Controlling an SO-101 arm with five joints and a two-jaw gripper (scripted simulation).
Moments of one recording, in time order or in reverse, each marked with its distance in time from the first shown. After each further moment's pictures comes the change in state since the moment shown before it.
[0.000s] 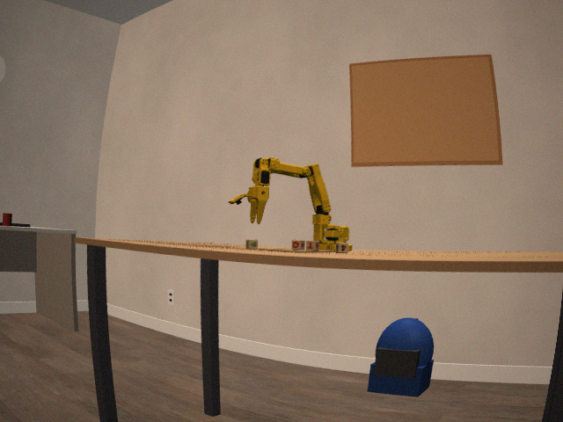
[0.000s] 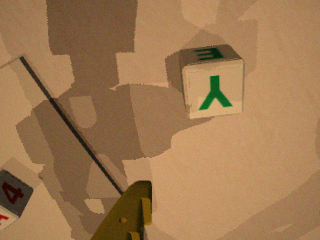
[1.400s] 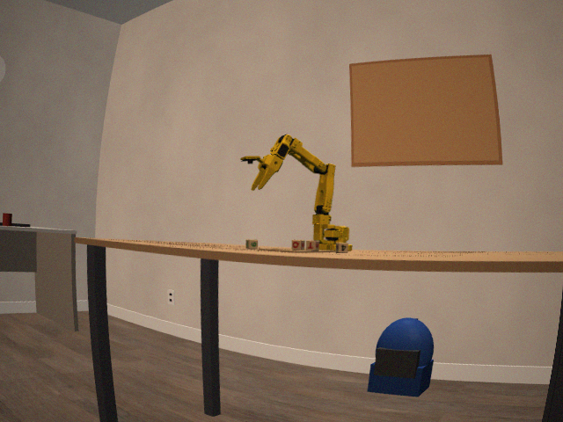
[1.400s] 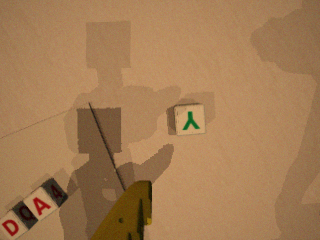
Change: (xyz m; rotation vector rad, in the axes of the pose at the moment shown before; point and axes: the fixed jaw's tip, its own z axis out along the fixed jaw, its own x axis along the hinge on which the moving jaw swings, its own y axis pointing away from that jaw) arm -0.003 0.000 -0.091 -0.024 -0.457 -0.048
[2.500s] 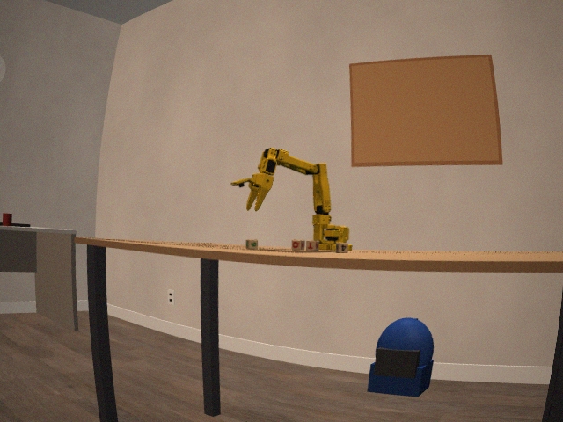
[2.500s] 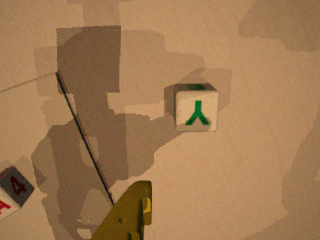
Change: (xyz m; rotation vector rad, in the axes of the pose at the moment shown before) arm 0.020 -0.001 0.054 -0.003 0.243 -0.079
